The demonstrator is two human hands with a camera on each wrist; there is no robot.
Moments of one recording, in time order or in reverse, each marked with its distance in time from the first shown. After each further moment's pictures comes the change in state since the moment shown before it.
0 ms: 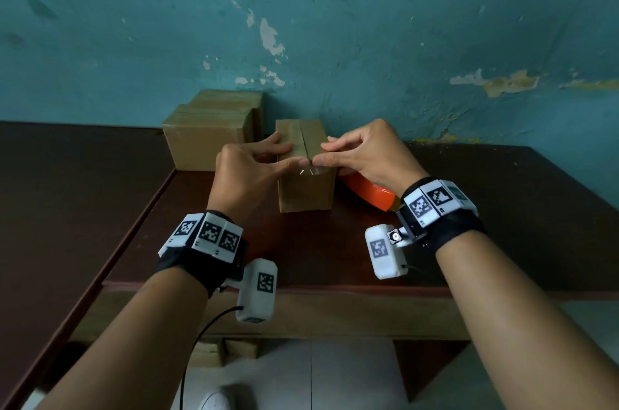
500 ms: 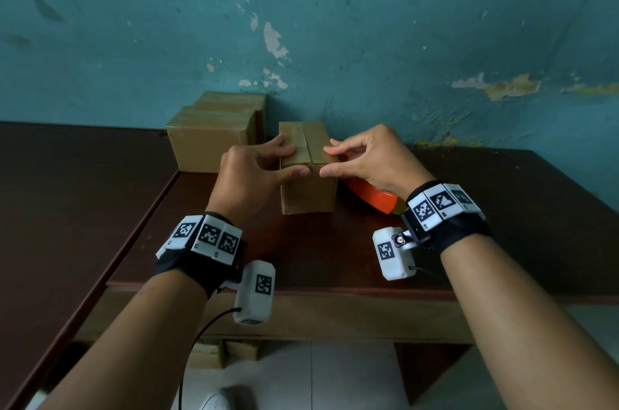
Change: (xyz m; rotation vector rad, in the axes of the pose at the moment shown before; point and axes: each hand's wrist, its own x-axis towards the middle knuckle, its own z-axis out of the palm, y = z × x) left_hand -0.003 0.004 -0.004 0.111 -0.066 0.043; right_hand 0.000 0.004 -0.005 -0.193 -0.052 -0.095
